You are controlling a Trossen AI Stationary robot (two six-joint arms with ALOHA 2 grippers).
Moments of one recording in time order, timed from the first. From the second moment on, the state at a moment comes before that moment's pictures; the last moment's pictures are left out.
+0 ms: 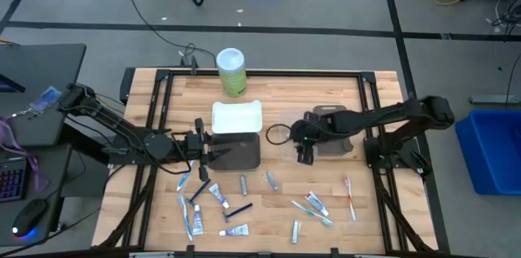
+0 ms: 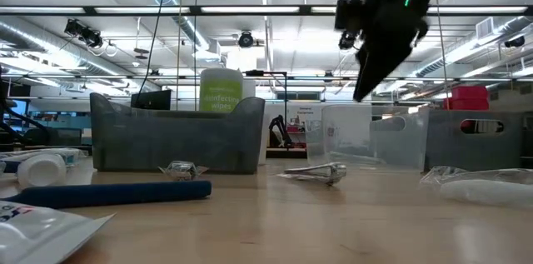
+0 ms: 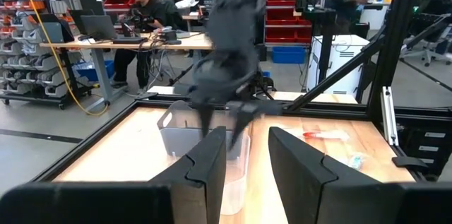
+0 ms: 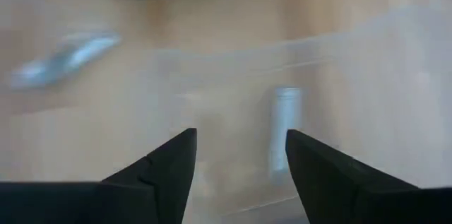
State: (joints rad) left arm -0.48 1.00 0.57 0.40 -0.69 -0.04; right arm 0.09 1.45 1.02 -0.68 0.11 0.20
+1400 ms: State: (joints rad) left arm -0.49 1.00 0.57 0.35 -0.53 -0.07; right arm 0.67 1.82 0.88 -0.13 0.15 0.60
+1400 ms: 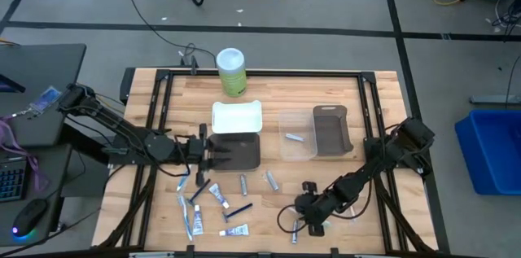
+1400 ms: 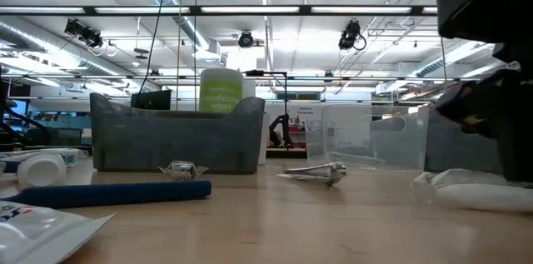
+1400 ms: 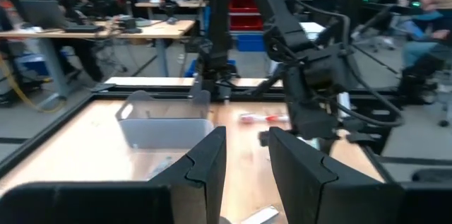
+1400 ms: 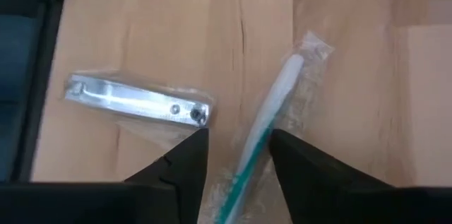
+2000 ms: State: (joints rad) left arm -0.49 1.00 0.57 0.35 -0.50 -0.07; right arm 0.64 1.71 0.91 -0.04 0.26 0.42
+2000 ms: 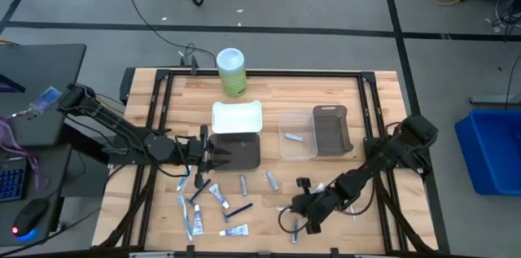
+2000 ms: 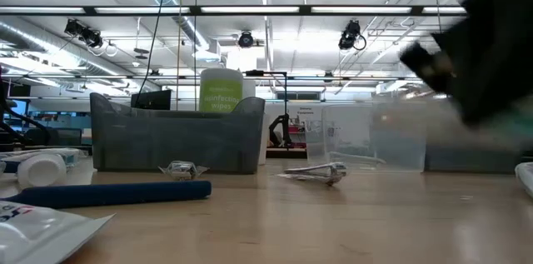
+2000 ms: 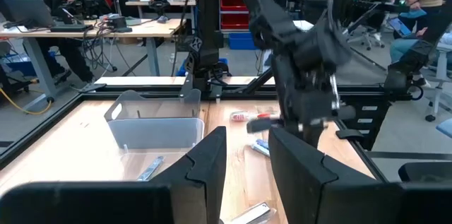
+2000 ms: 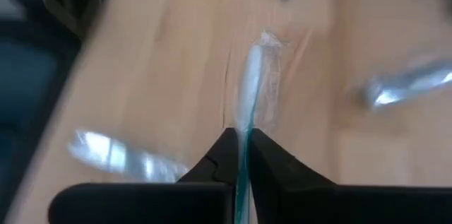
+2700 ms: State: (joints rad) left arm -0.48 1.00 0.57 0.35 -0.50 -0.08; right arm 0.37 1.14 0.87 -1.16 0.91 1.19
